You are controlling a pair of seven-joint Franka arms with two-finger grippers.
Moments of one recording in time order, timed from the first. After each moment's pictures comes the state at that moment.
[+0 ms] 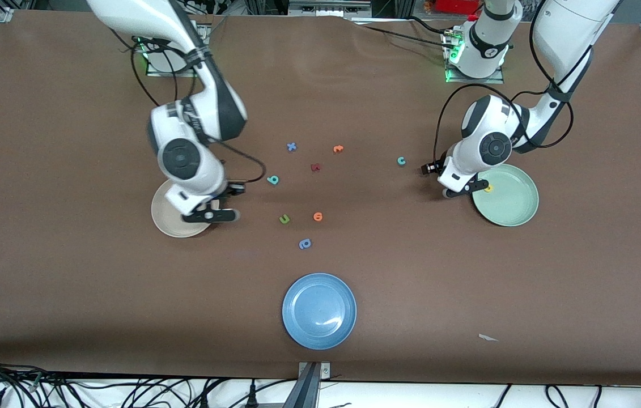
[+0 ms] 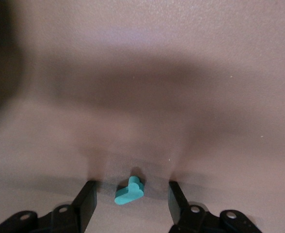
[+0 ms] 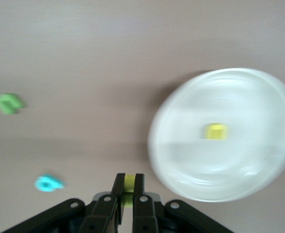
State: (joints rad) left arm 0.17 0.40 -0.46 -2.36 0.03 2.44 -0.60; right arm 0.64 0.46 -0.29 -1.76 0.12 2.01 0.25
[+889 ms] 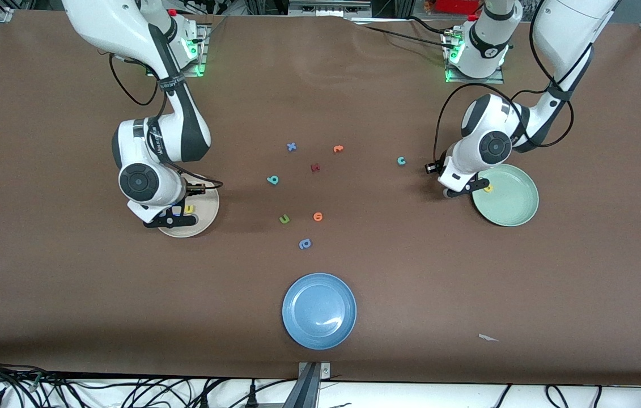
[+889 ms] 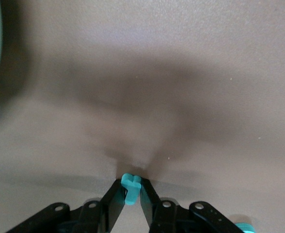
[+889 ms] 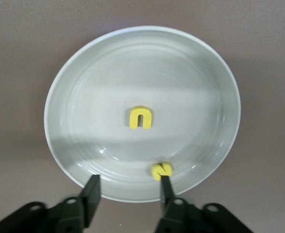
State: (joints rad) left arm 0.17 0.39 -0.46 -2.36 0.03 2.43 -0.64; right arm 0.63 0.50 -0.37 -1.86 0.12 2.02 0.15
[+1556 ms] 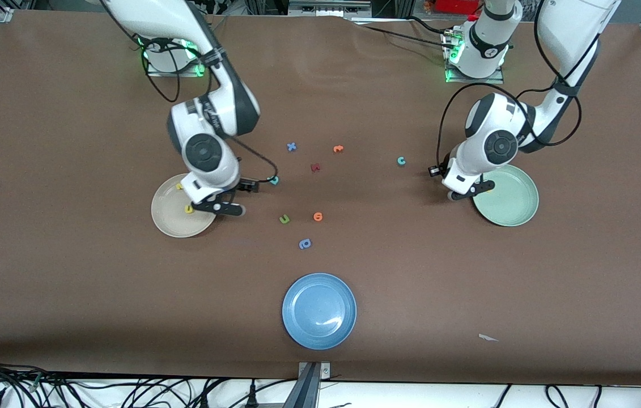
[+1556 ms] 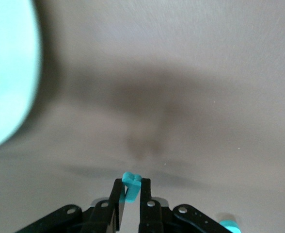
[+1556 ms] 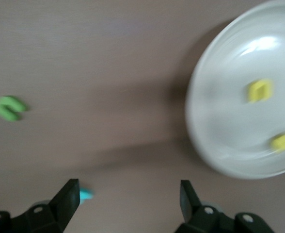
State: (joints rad) left arm 0.19 0.33 -0.46 -2.28 0.03 2.30 -0.63; right arm 0.75 0.50 -0.21 -1.84 0.13 2.19 0.70
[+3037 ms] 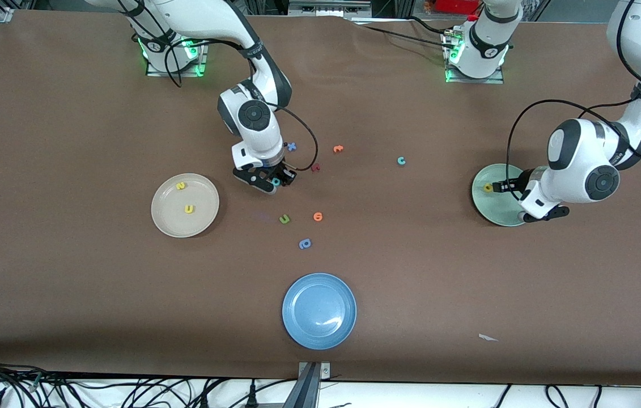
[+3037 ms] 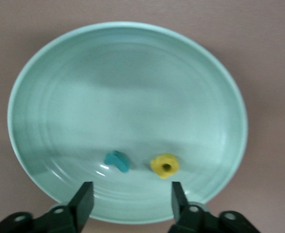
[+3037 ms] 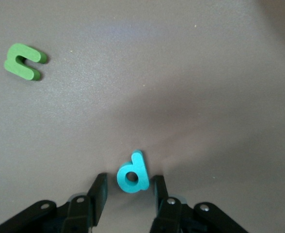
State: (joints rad) left arm 0.52 0.42 -0.50 -2.11 0.16 2.10 -0.31; right arm 0.86 0.55 -0.15 -2.03 0.13 2.62 1.11
